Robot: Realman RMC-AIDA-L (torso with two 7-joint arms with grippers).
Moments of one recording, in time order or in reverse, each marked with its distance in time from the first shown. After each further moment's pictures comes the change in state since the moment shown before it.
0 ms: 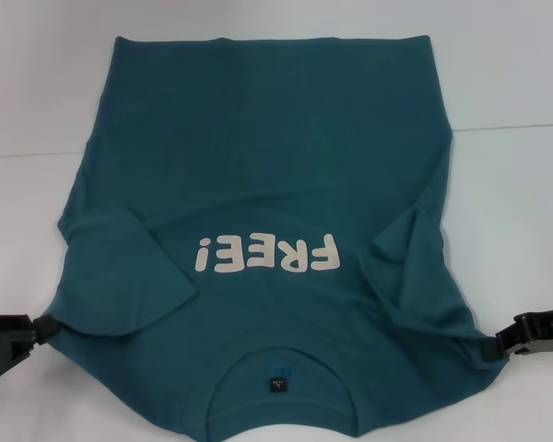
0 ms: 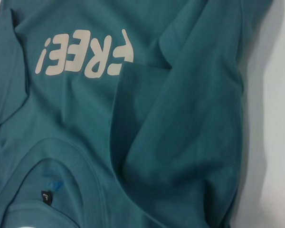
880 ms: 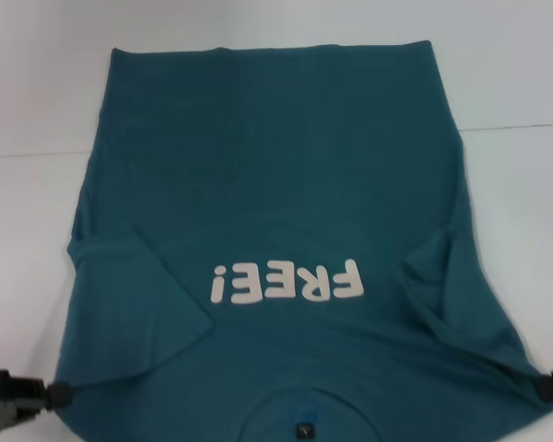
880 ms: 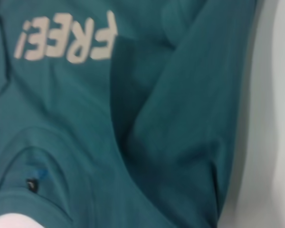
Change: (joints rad) left arm 0.005 0.007 0.098 0.139 0.133 0.212 0.014; right arm -0.054 -0.017 0.002 -0.133 -0.088 -0.168 0.023
